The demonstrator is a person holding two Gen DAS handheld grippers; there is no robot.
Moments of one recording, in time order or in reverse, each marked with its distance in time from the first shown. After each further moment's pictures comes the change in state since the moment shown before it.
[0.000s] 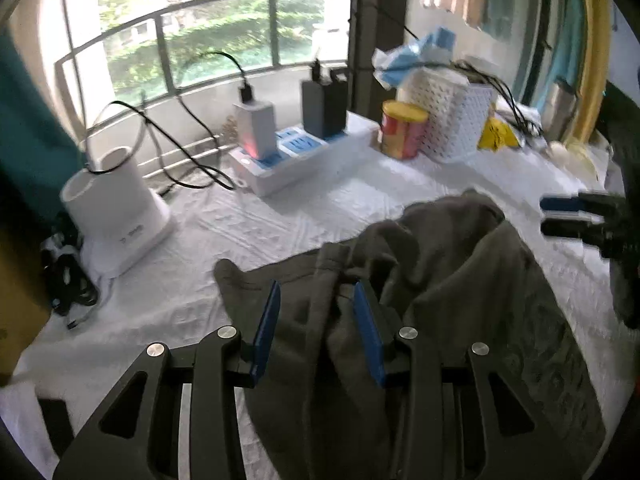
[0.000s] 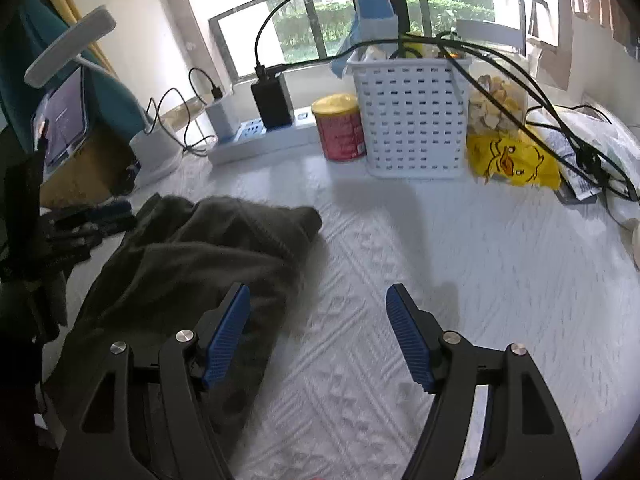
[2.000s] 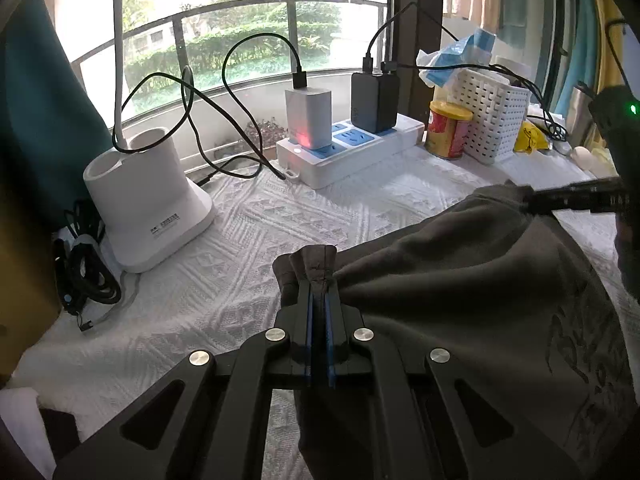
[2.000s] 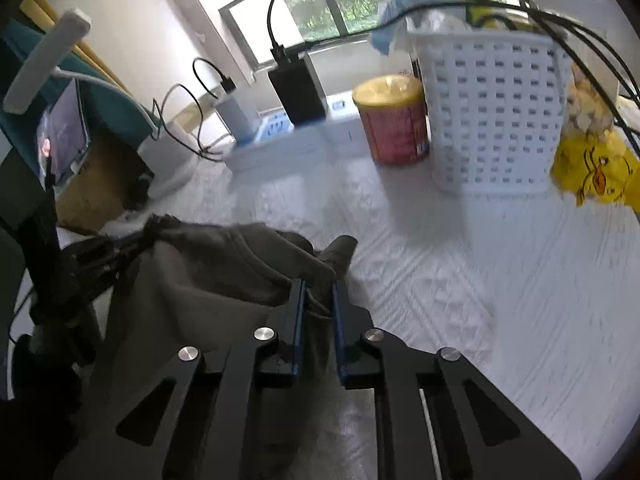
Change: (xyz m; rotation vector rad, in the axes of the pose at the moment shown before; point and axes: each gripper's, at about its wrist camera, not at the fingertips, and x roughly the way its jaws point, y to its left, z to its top) left arm 0.013 0.043 -0.017 -0.029 -0.065 0.056; right arm 0.045 0.023 0.043 0.032 0.077 0.141
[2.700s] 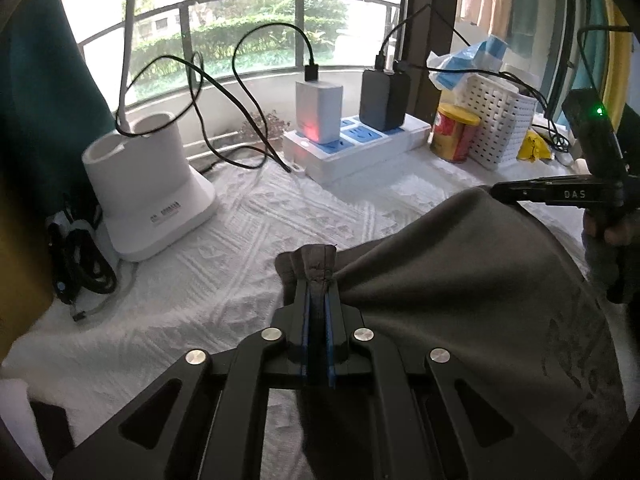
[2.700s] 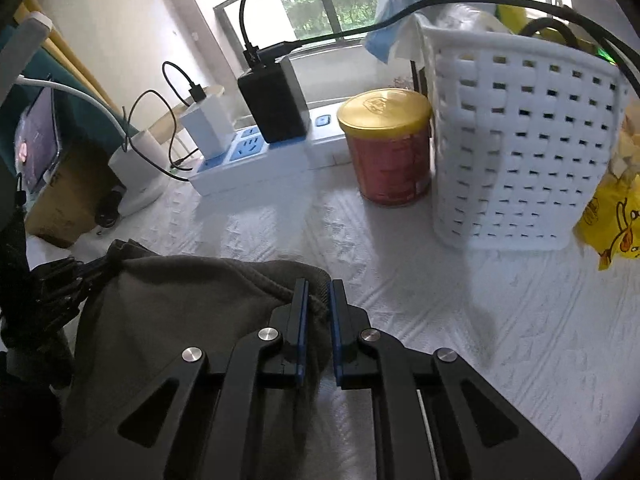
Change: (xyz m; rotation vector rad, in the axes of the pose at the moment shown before) left arm 0.004 0.009 0.000 -0.056 0.030 -0.036; right arm 0.034 -0.008 0.023 -0.030 -0.006 -0.073
